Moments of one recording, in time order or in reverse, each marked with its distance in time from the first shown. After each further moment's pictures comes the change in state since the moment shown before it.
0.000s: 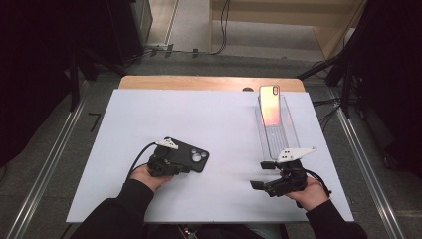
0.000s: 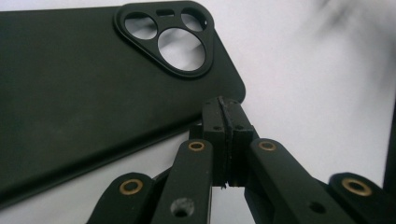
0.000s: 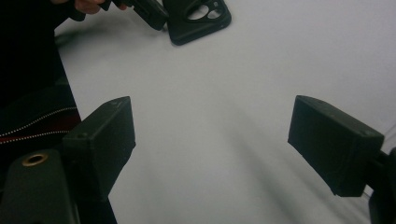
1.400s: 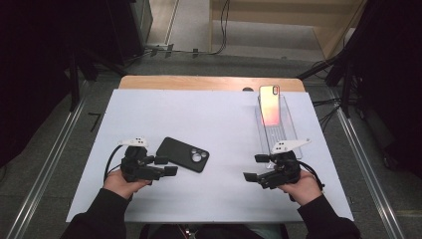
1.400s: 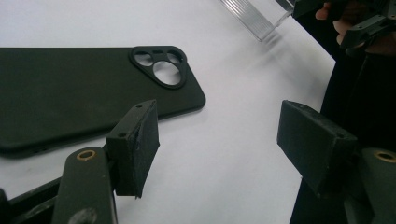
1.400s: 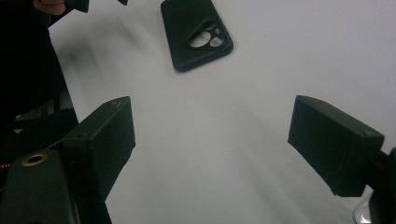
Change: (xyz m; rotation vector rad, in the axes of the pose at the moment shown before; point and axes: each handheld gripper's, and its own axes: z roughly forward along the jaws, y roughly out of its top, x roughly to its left) left arm -0.004 -0.020 -0.074 -0.190 -0.095 -0.040; right arm 0.003 0.024 0.007 -0.025 0.009 0.018
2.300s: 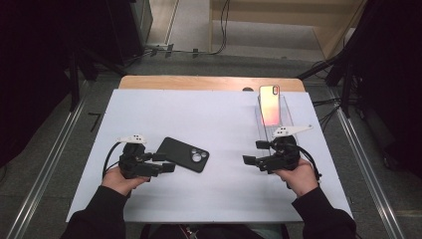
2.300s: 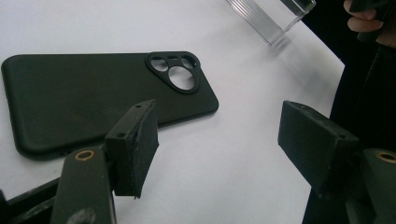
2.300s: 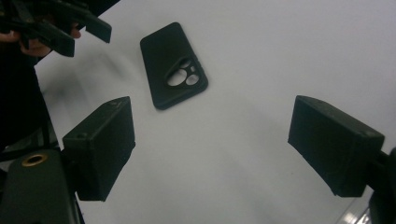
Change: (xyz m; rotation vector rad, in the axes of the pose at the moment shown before) left arm 0.009 0.004 -0.006 -0.010 0.028 -0.006; right arm -0.012 0.029 -0.003 -0.049 -0.054 0.063
